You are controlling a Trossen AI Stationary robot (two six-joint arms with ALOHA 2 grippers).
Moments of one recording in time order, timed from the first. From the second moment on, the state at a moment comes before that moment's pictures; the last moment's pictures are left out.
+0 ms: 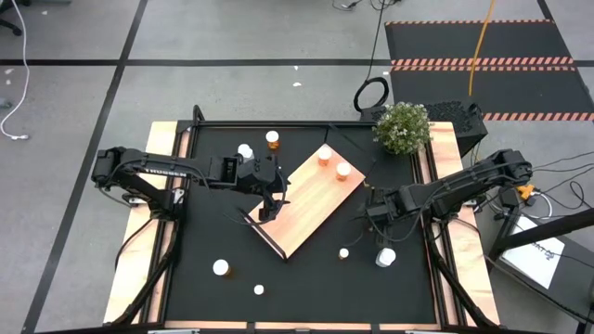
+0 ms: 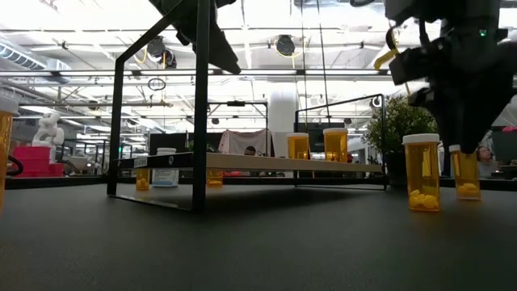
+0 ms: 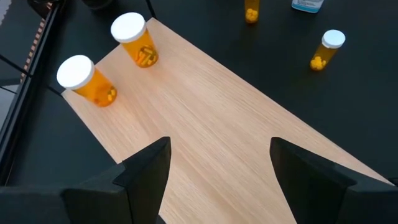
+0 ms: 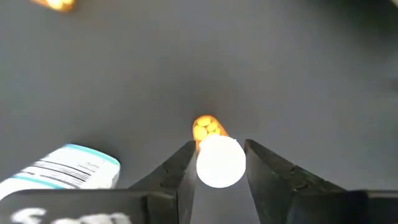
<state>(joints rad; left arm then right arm) 0.01 1.46 1.17 -0.48 -0.05 0.10 0.25 1.31 0.80 -0.93 0.05 0.38</state>
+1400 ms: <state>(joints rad) 0.11 1.46 1.17 -0.77 -0.11 0.13 -0.16 1.85 1.97 -1.38 0.05 -0.23</state>
